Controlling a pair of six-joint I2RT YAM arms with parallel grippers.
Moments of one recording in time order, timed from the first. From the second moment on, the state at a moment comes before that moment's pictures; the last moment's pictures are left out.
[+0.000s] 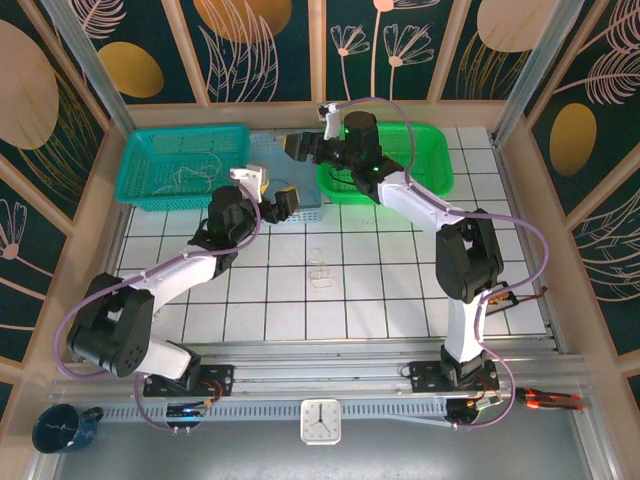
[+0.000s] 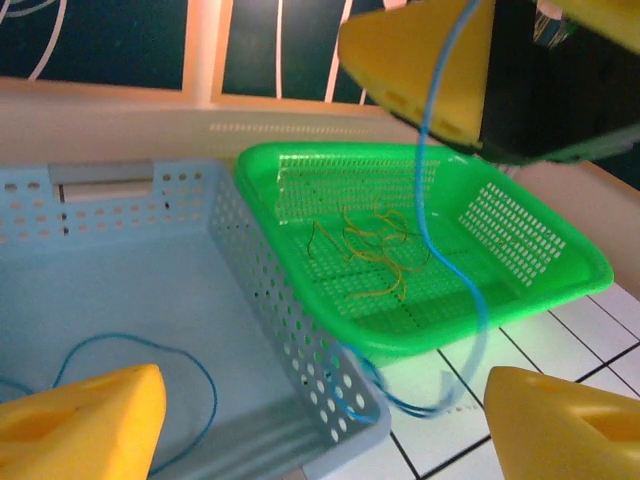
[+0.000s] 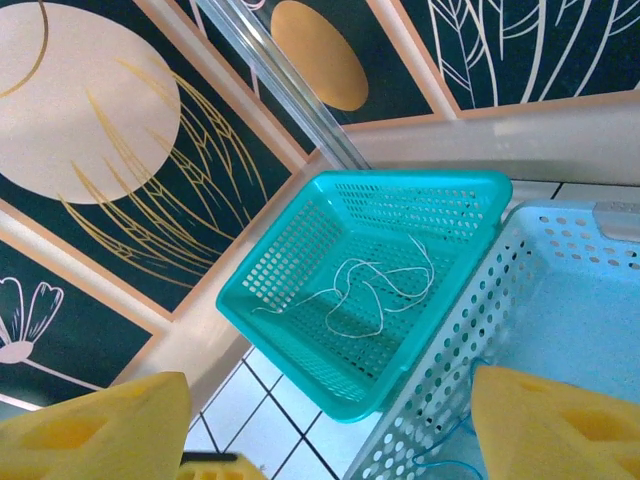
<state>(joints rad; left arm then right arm) -0.44 1.45 0.76 0.50 0.15 -0.28 0.56 1.94 1.60 0.17 -0.50 0.54</state>
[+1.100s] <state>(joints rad) -0.43 1.62 0.92 0.57 0.24 -0.23 0.61 1.90 1.57 0.09 -0.50 0.55</state>
